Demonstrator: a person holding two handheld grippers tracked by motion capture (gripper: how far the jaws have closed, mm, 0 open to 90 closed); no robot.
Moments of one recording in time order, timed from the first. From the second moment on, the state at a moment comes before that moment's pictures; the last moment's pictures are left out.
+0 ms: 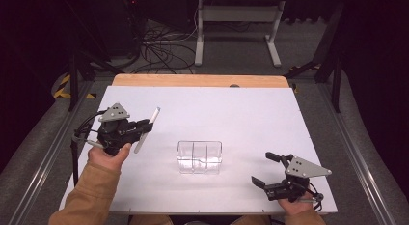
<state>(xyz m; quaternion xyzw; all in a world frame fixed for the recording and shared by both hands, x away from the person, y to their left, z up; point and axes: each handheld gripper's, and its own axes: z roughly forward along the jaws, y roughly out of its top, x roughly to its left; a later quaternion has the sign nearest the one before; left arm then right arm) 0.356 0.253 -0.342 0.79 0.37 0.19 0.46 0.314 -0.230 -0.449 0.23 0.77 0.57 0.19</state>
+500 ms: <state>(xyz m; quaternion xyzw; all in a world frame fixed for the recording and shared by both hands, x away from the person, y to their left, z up) 0.344 0.223 -0.330 0.76 0.31 0.17 0.54 0.314 -0.230 -0.449 0.23 0.77 0.57 0.18</state>
